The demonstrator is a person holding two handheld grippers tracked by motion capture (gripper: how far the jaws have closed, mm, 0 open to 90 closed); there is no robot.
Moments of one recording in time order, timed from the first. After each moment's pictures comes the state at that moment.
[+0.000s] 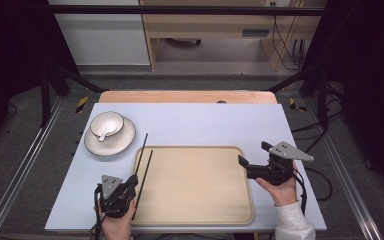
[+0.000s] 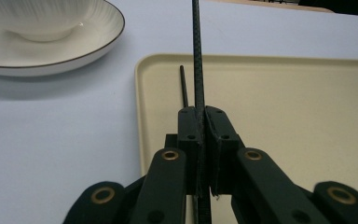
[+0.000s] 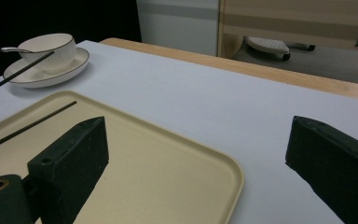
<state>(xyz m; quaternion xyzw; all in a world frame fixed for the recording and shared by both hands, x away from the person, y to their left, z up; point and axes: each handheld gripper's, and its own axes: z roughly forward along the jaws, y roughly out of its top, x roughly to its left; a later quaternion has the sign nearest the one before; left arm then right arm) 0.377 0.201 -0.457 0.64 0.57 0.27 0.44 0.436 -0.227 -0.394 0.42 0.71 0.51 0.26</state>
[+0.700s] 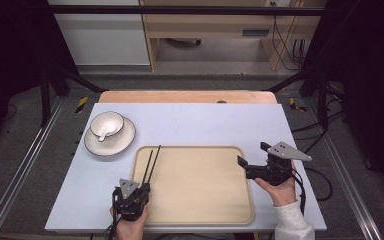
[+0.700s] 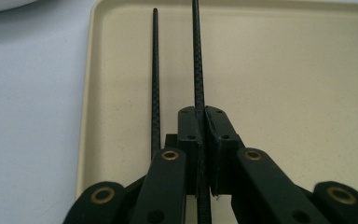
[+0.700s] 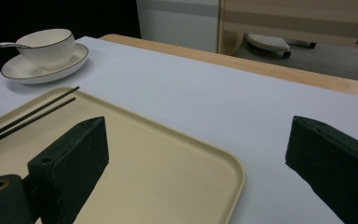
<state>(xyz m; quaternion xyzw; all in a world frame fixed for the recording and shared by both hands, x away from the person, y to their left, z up) 0.381 0.174 -0.483 0.68 0.57 0.24 0.39 0.437 -0.225 -0.396 0.42 0.71 0.50 0.26</state>
